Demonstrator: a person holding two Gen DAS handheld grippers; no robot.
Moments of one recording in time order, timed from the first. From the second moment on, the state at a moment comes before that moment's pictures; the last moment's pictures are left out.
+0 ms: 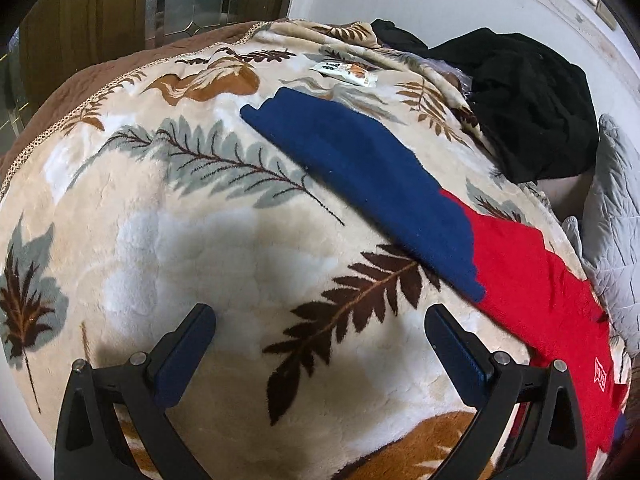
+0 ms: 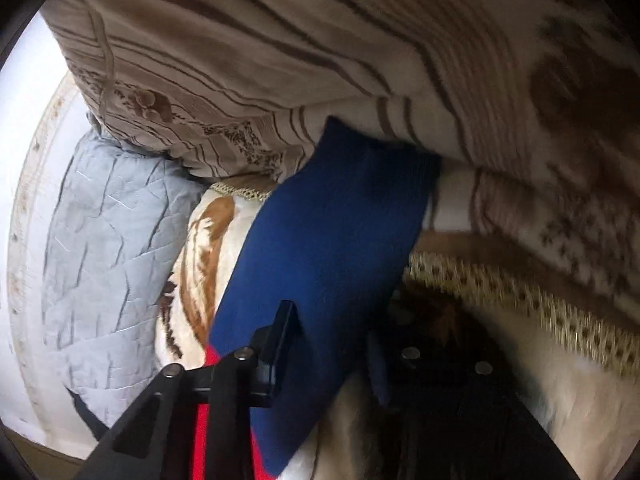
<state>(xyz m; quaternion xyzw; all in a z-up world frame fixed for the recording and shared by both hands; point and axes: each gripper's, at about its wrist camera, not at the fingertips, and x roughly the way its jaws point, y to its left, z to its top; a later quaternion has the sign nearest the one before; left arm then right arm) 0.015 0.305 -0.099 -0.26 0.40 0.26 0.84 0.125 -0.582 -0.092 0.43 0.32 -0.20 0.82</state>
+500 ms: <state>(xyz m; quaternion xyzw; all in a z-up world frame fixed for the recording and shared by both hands) 0.011 0.301 -0.095 -0.28 0.39 0.24 0.84 0.137 -0.246 0.066 0.09 0.23 0.10 0.96</state>
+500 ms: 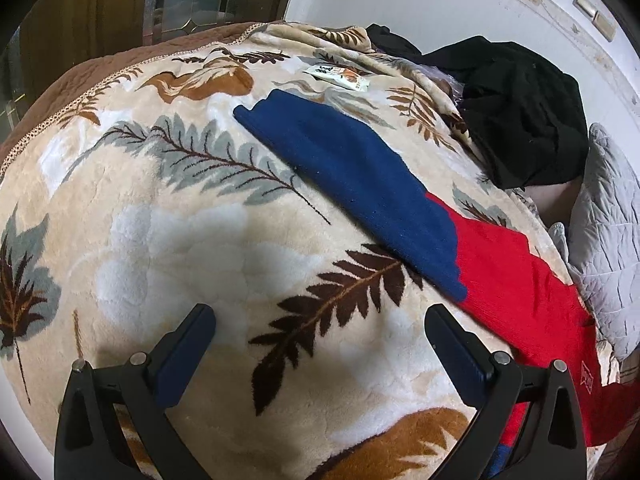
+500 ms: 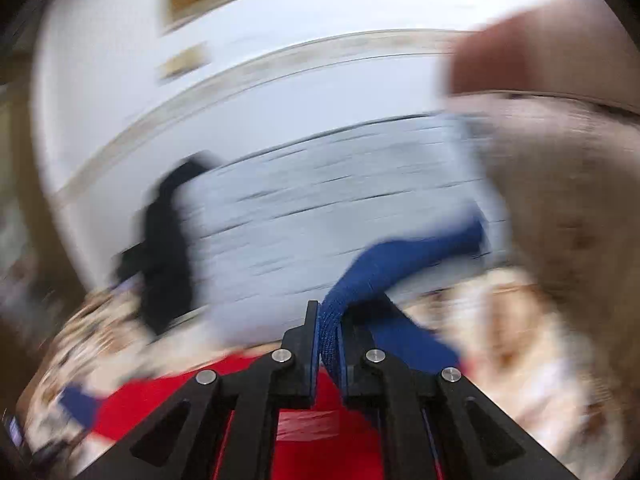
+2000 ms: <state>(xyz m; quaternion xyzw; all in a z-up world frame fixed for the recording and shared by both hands) 0.141 0.086 -0.048 -0.21 0.43 -0.01 0.88 0.075 -0.258 -0.112 0.28 0.34 0.21 0.88</state>
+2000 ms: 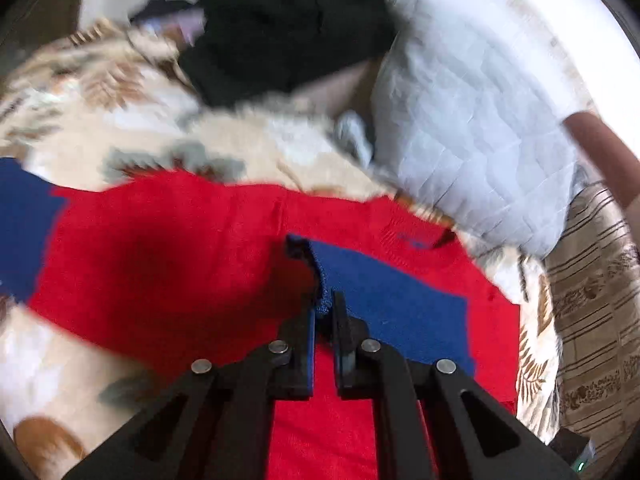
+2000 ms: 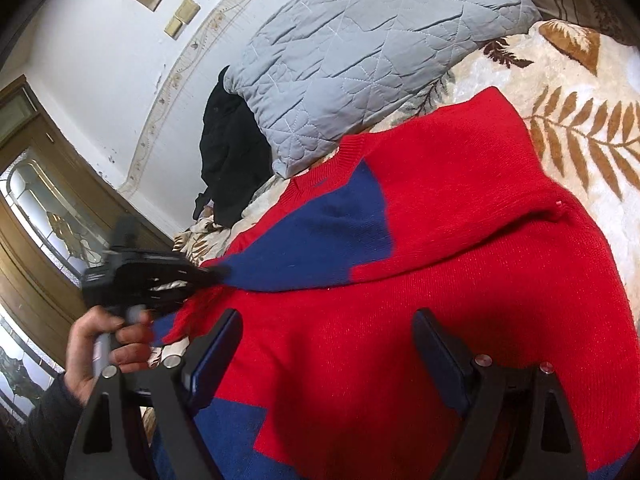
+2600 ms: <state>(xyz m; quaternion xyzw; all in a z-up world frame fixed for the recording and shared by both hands) 0.134 0.101 -0.109 -0.20 0.46 -0.01 0.86 0.157 -0.318 -0.067 0.40 0.33 0.17 0.84</state>
